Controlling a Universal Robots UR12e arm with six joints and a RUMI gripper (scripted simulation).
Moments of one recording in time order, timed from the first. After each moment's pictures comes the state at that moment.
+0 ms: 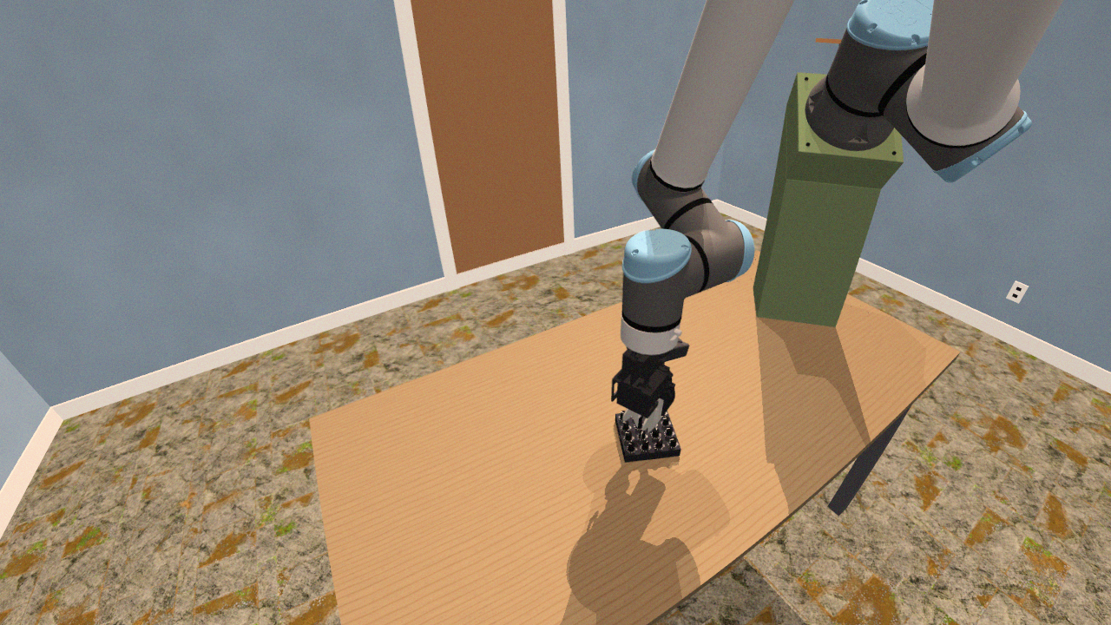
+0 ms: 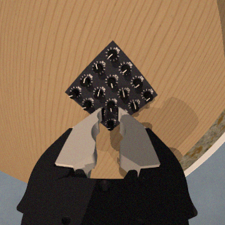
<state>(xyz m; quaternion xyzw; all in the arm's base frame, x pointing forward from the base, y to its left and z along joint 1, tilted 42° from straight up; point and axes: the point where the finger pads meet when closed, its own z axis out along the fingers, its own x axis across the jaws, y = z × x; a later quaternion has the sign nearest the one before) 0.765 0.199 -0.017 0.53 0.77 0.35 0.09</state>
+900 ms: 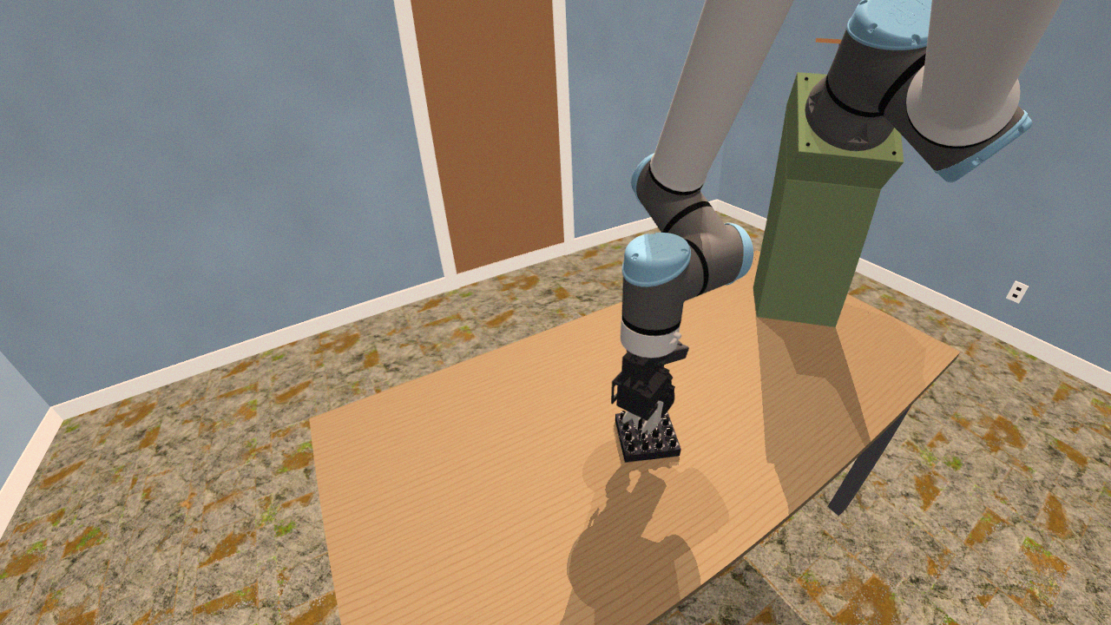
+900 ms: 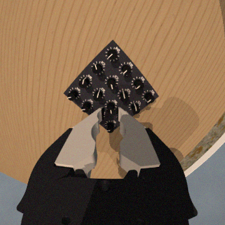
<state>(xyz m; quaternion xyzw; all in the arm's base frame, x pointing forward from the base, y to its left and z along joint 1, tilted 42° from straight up) 0.768 0.202 -0.022 0.53 0.77 0.35 0.09</state>
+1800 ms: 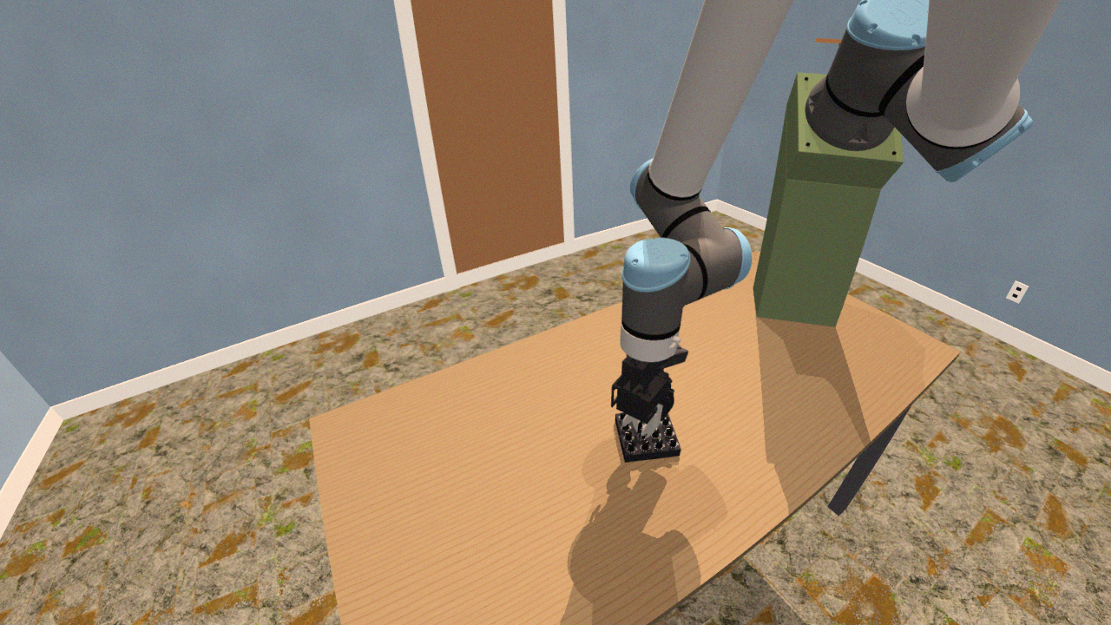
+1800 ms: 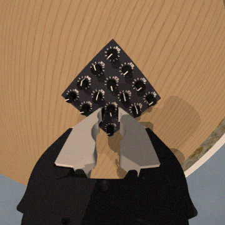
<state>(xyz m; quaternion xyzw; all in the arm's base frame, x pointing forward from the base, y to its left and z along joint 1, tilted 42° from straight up) 0.772 0.205 -0.028 0.53 0.77 0.35 0.09</state>
